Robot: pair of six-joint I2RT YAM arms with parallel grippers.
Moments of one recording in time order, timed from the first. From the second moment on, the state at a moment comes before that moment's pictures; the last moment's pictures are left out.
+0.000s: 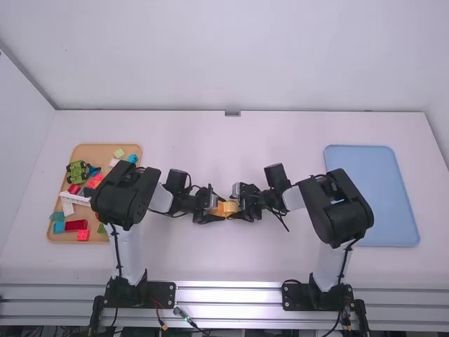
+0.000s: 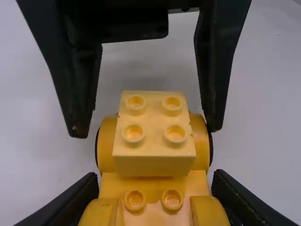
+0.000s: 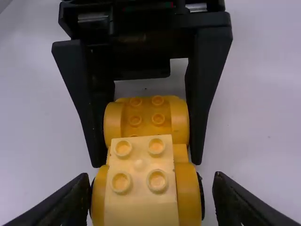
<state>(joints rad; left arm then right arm) -0.21 2.07 0.65 0.41 1.10 1.03 0.36 1.97 0.71 0.21 -0.98 -0.92</state>
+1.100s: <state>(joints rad) -0.21 2.07 0.65 0.41 1.10 1.03 0.39 1.87 0.71 0.18 -1.01 -0.94</state>
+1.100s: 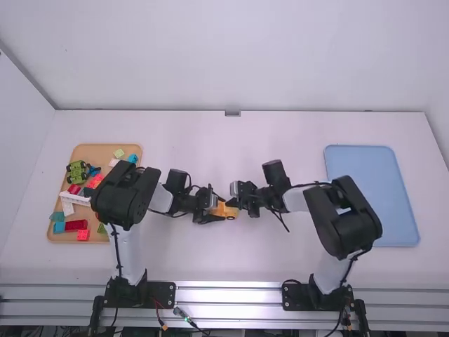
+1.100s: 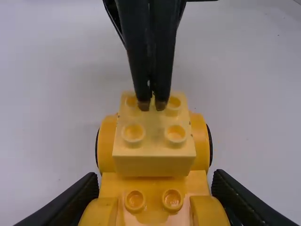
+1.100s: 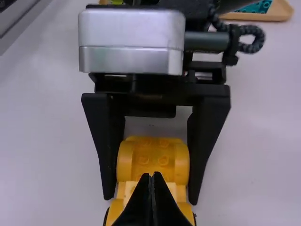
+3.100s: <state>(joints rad) -0.21 2.07 0.65 0.40 1.10 1.03 0.38 1.62 0.71 0.06 -0.81 -0.89</state>
